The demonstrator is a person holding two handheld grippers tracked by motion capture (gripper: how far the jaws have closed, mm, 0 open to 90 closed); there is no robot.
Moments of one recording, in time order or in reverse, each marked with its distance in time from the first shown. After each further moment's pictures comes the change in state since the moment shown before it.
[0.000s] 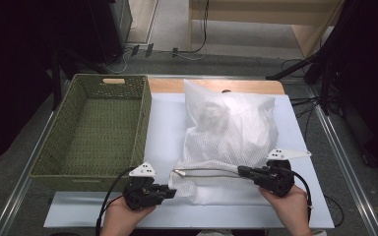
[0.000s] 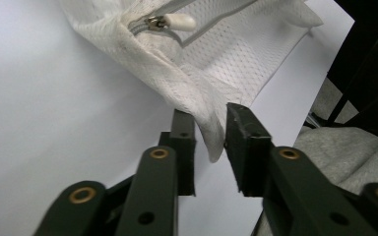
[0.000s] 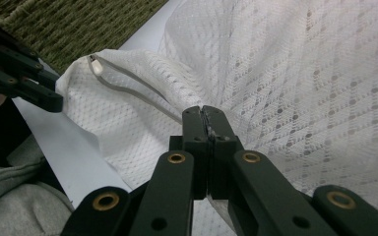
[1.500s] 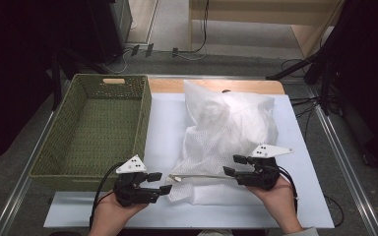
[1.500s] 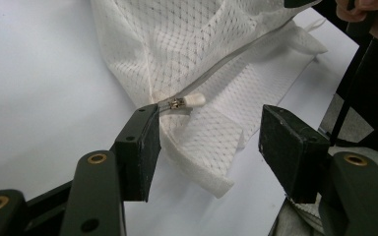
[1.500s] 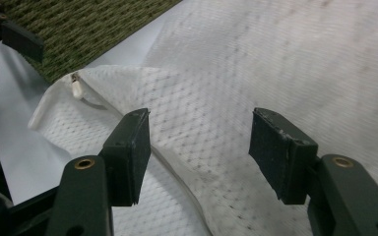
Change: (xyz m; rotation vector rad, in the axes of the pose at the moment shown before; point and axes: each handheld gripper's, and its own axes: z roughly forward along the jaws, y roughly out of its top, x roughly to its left) left arm 0.006 0.005 -0.022 -0.091 0.050 0.016; right arm 0.003 0.009 0.034 -0.035 -0.028 -0.162
